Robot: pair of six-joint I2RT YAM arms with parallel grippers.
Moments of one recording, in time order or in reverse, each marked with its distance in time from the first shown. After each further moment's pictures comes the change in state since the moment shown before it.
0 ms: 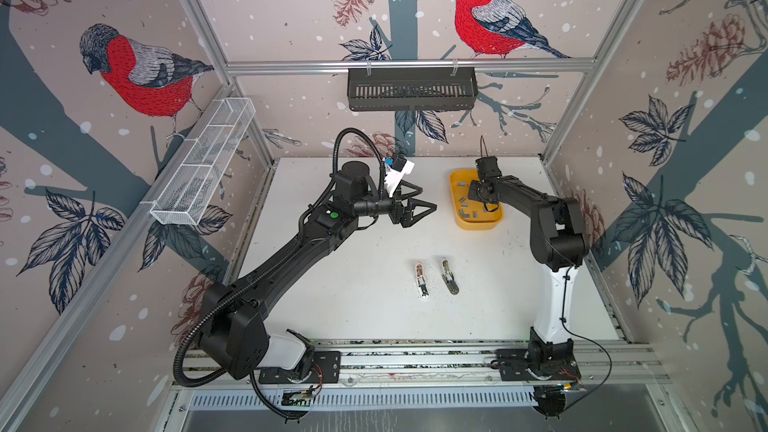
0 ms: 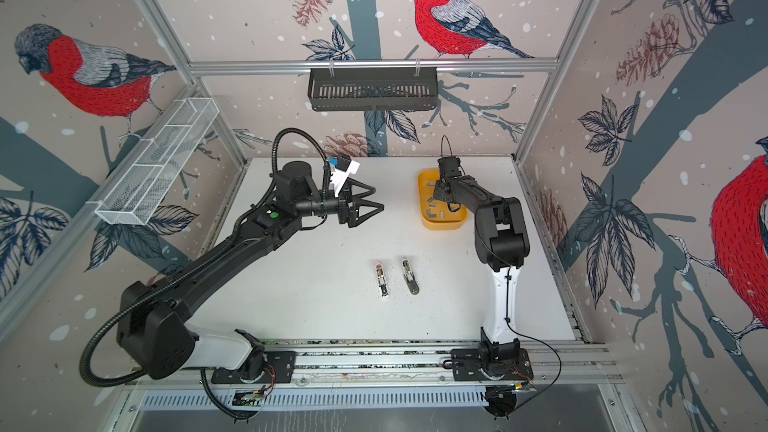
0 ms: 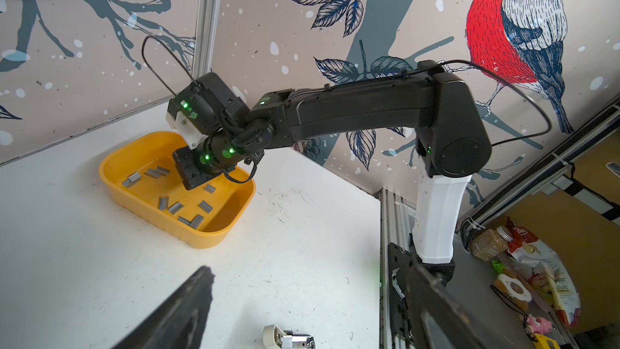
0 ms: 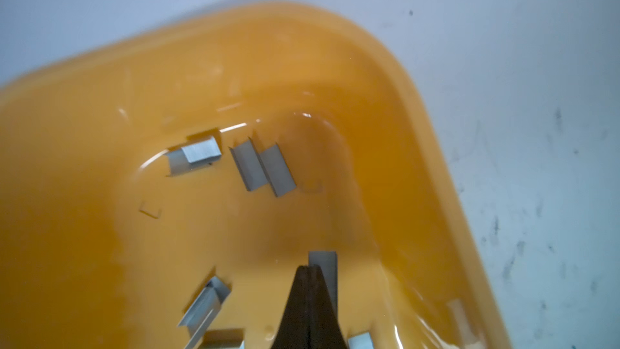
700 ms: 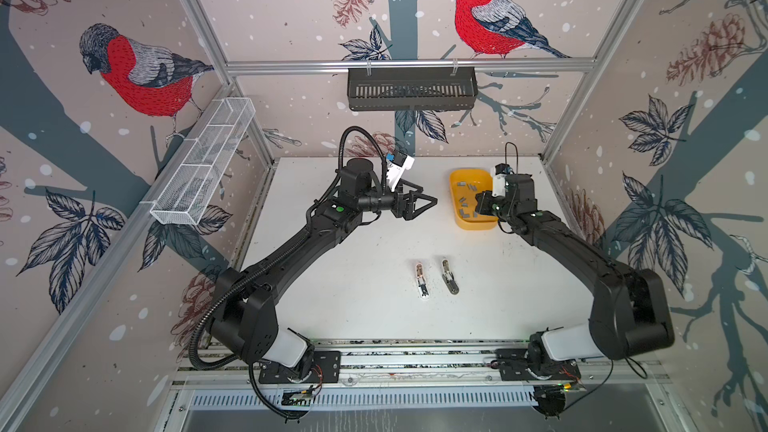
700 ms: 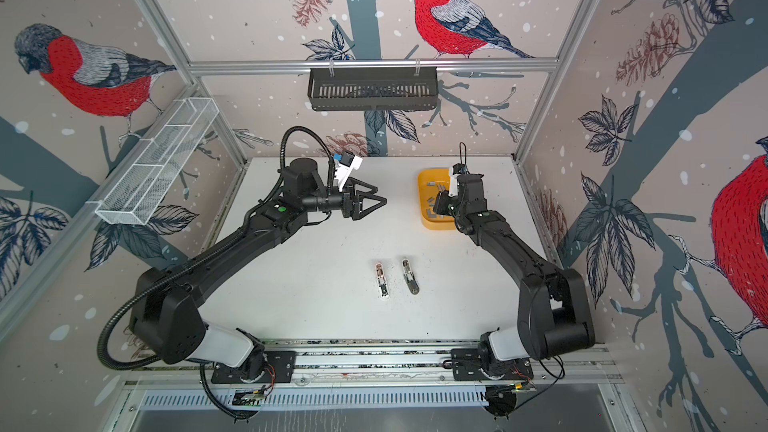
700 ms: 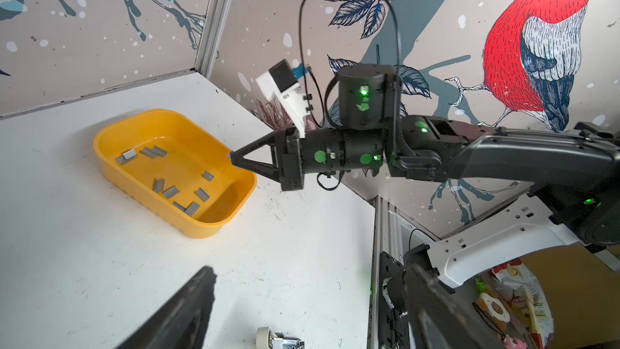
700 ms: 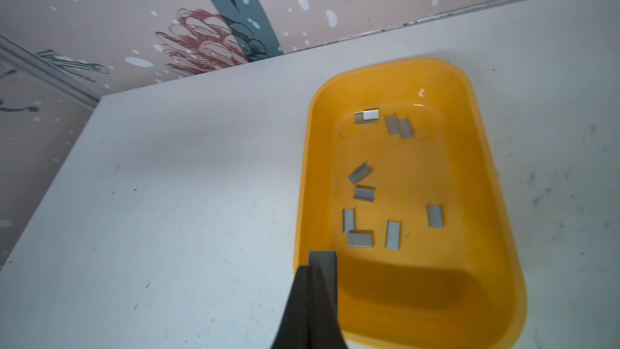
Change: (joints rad) left arm 0.015 0.079 0.030 0.026 0.007 -0.095; right arm 0.041 -0.724 -0.637 0.299 -0.391 -0.047
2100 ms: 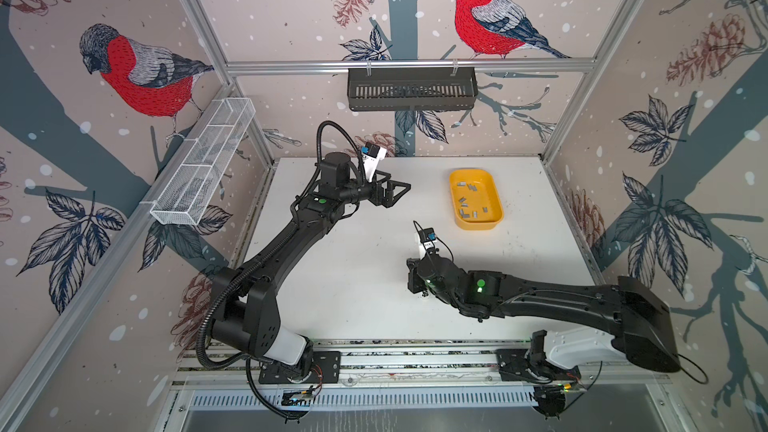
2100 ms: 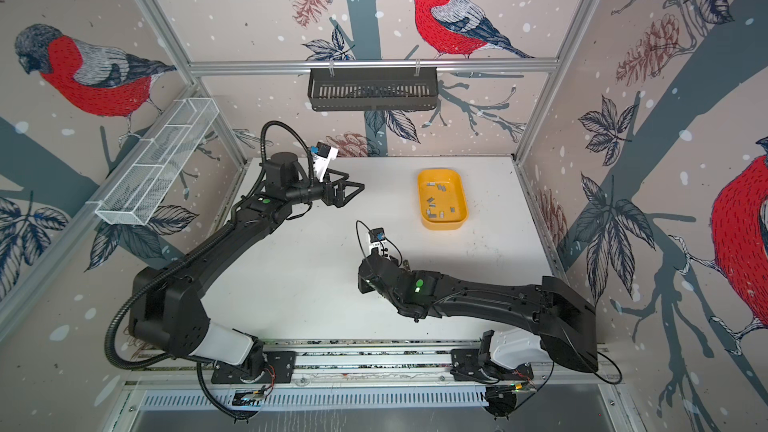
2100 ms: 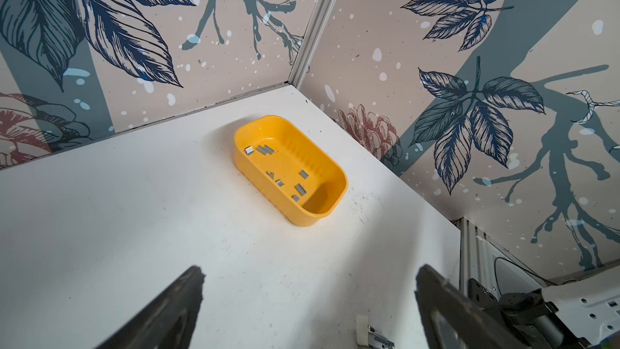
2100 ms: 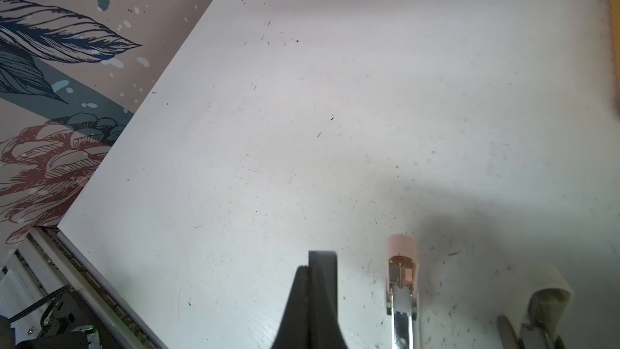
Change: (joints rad) left arm 0.176 0.014 0.003 -0.074 -0.102 0.147; right arm 1.004 -0.018 -0.068 -0.071 0.638 0.428
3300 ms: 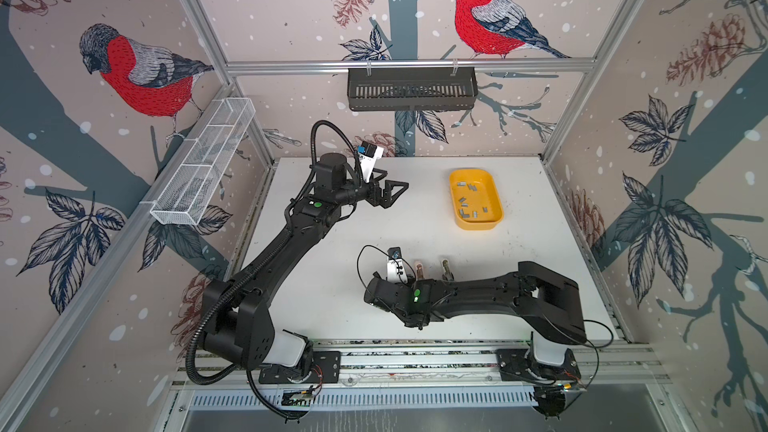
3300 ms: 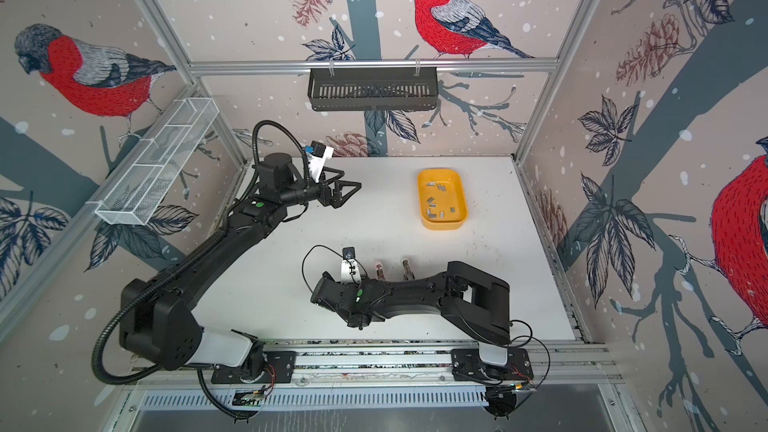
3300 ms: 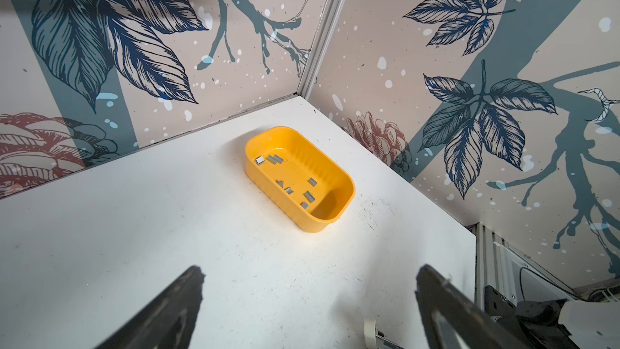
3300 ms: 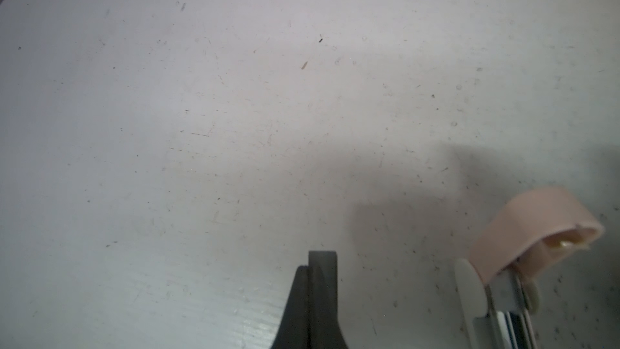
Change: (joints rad) left arm -0.003 -0.064 -0.018 -0.012 -0.051 0.024; right arm 0.102 0.473 0.285 -0.177 0.162 0.264
